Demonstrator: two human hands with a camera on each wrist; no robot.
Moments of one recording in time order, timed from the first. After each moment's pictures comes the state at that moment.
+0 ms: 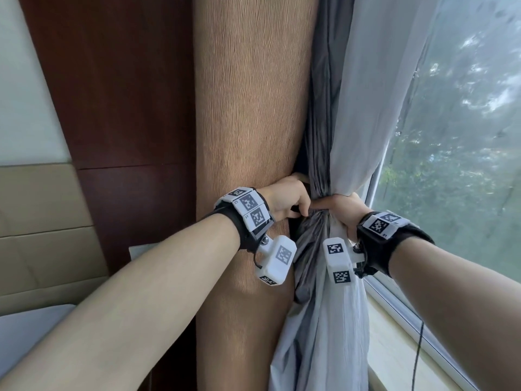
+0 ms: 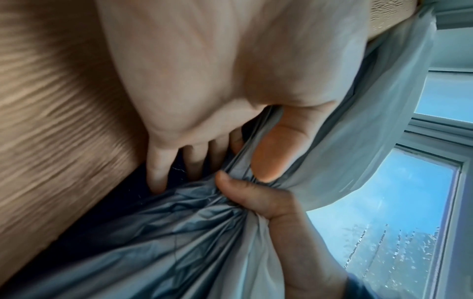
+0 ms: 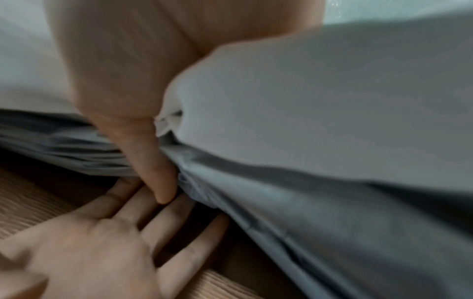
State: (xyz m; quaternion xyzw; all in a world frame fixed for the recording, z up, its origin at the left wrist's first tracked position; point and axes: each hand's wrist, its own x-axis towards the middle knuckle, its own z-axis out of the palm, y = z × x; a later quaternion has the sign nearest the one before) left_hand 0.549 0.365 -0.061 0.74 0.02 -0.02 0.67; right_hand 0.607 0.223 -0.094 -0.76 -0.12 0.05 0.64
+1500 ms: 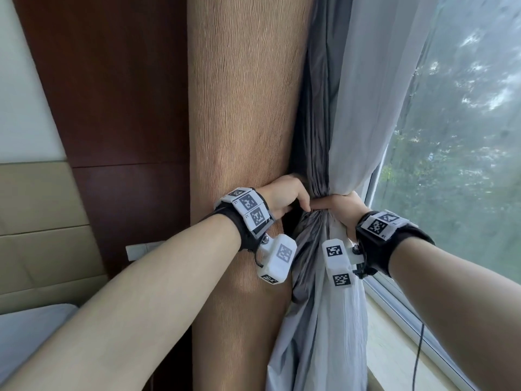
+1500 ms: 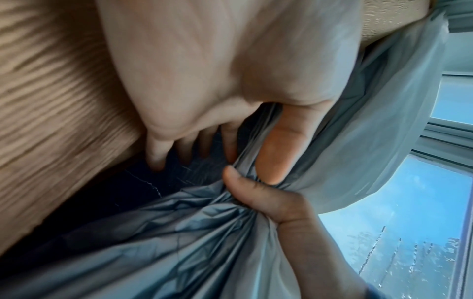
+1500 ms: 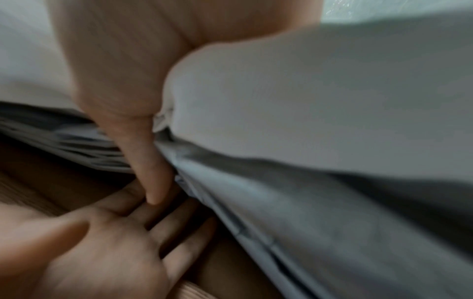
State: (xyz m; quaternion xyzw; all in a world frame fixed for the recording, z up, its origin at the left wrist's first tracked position) left_hand 0.562 0.367 -0.066 0.74 0.02 0.01 0.67; right_hand 0.617 0.221 -0.099 -0.73 -0.16 0.04 0.66
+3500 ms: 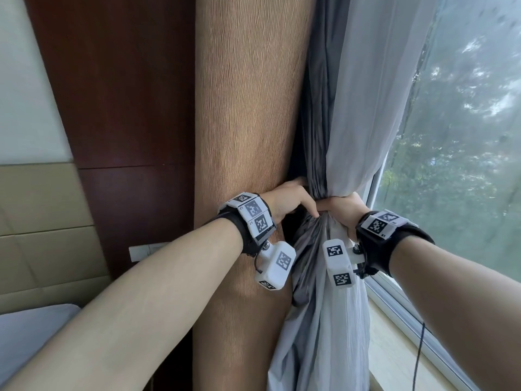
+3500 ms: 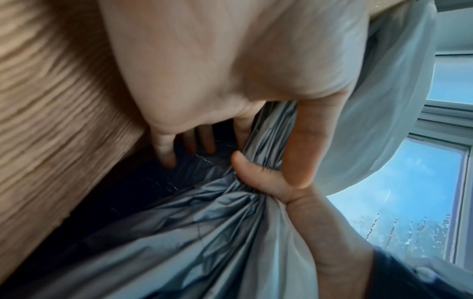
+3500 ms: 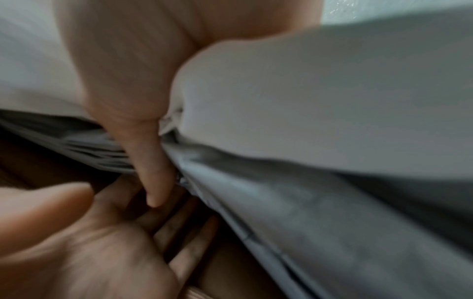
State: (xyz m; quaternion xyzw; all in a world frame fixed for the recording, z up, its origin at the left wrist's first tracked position) left_hand 0.543 0.363 -0.063 0.78 -0.03 0.00 0.63; right_hand 0.593 0.223 -0.080 -0.77 -0.15 0.03 0.62
